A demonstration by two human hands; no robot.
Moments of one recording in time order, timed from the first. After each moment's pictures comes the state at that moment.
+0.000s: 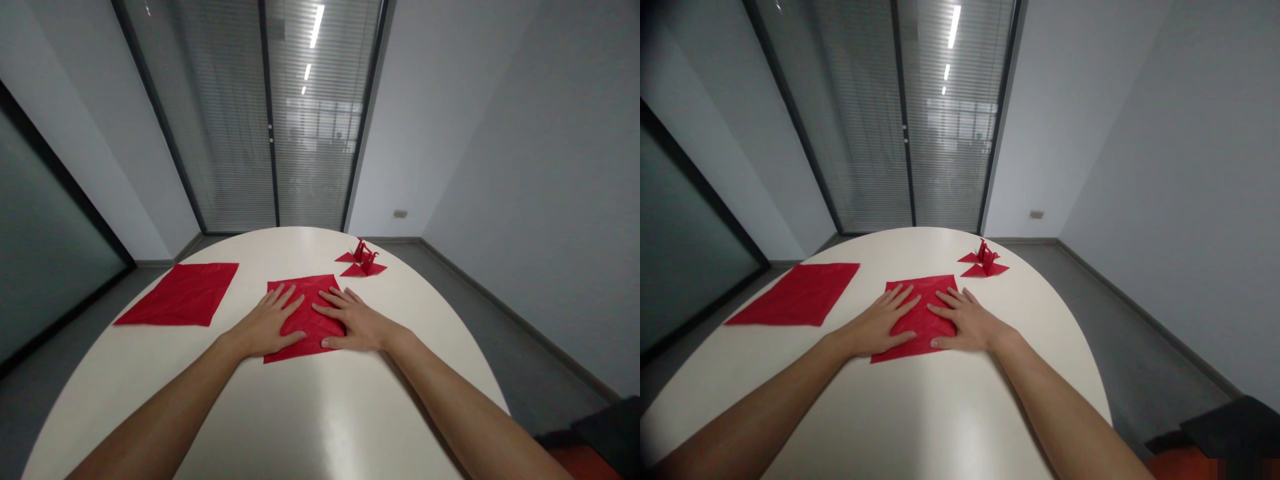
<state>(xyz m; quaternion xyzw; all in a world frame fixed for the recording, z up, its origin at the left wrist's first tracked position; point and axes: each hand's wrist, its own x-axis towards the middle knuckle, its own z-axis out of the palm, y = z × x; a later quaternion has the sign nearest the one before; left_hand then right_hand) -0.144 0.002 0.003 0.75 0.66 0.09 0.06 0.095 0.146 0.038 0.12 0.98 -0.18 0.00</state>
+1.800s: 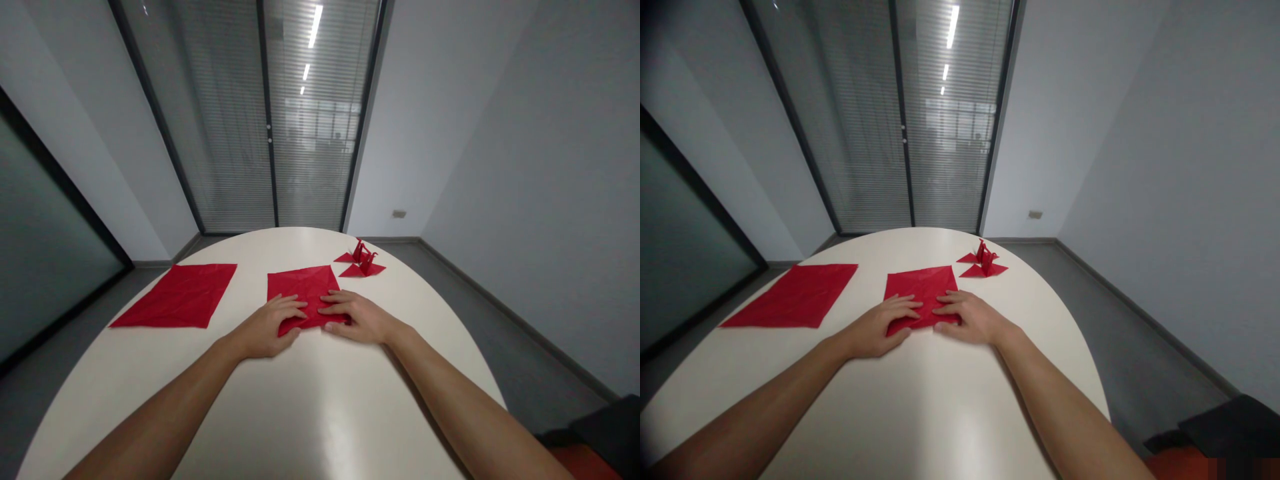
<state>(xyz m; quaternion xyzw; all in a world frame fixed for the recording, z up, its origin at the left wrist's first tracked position) -0.133 -0.004 0.023 0.76 0.60 0.21 0.10 0.097 0.159 0.037 0.06 0.97 -0.19 -0.12</state>
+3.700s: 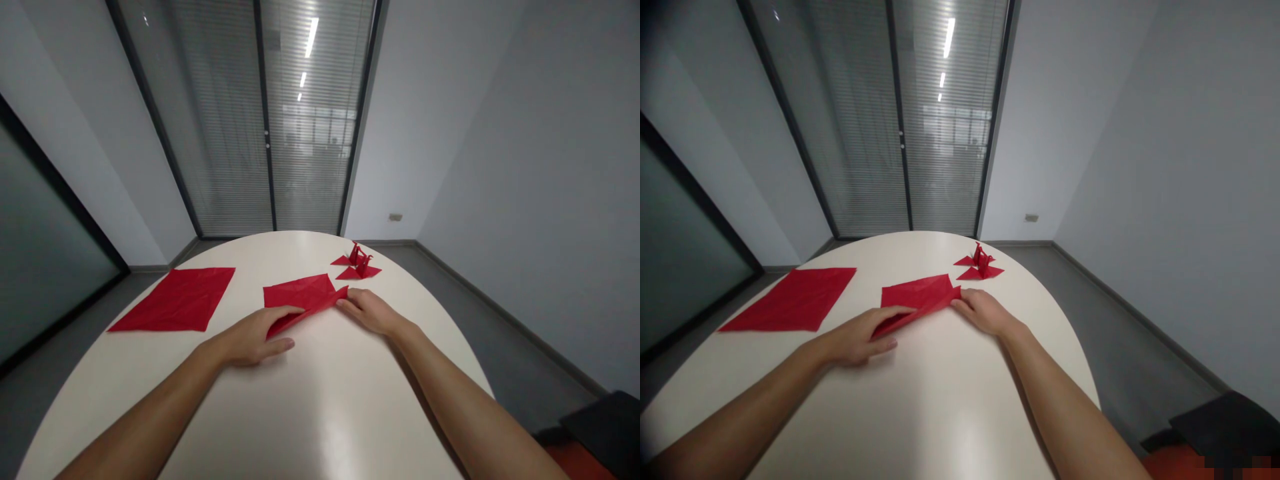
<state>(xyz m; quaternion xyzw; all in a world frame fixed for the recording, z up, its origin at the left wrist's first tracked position) -0.139 -0.029 0.058 0.71 0.62 0.20 0.25 0.109 0.174 0.038 0.17 0.94 -0.24 -0.16</state>
